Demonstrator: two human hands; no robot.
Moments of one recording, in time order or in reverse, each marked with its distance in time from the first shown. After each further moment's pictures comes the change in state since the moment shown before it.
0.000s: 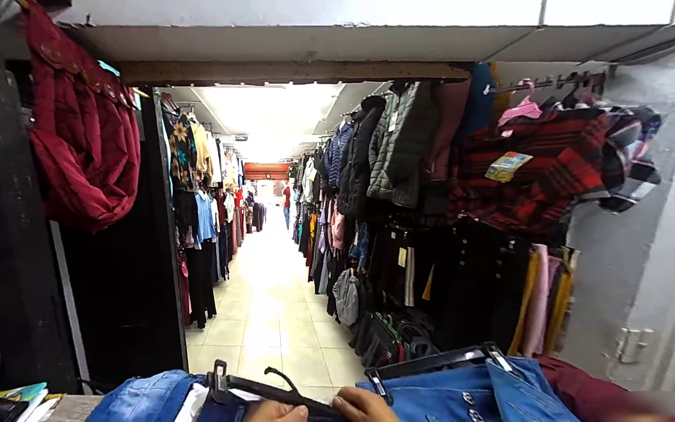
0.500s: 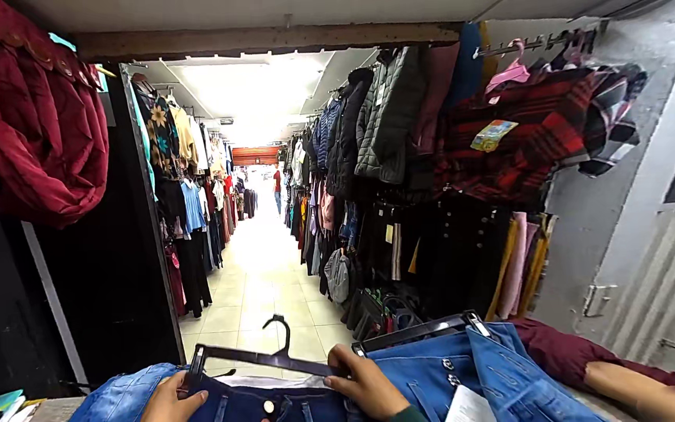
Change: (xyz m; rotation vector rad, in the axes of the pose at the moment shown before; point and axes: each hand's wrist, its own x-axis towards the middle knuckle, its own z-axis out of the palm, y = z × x) left_hand 0.010 -0.054 -0.091 0.408 0.484 -0.022; right_hand 0.006 0.011 -0.023 0.028 -0.009 -0.043
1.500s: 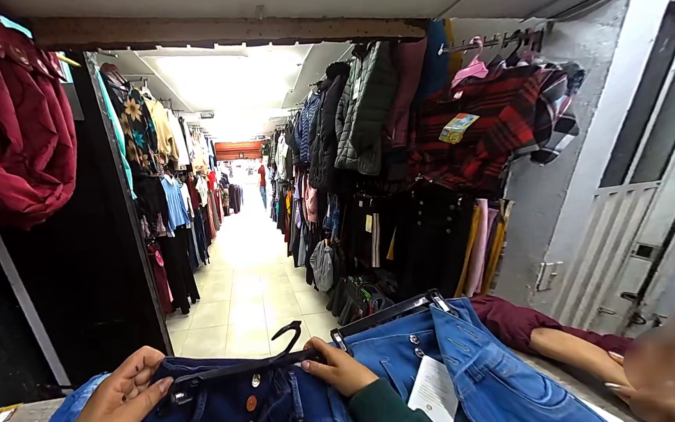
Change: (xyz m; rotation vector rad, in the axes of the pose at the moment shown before) left_hand -0.056 0.017 -0.033 -0.550 0.014 0.604; right_hand 0.000 0.008 0.003 0.195 -0.203 0.091
